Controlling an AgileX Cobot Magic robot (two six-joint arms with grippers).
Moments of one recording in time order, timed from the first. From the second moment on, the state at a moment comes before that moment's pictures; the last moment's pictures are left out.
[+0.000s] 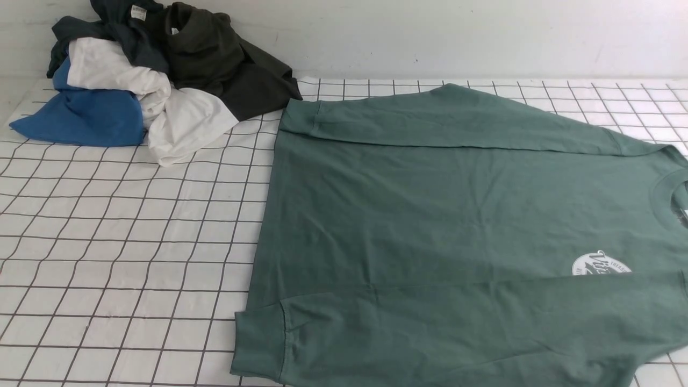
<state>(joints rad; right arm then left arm) -0.07 0.13 -0.18 0.11 -0.34 0.11 -0.09 0.48 -0.46 -0.17 -0.23 0.12</state>
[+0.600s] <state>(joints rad) 0.06 0.98 -0.68 0.18 0.79 -0.31 -0.32 1.57 -0.92 -0.26 0.75 0.09</state>
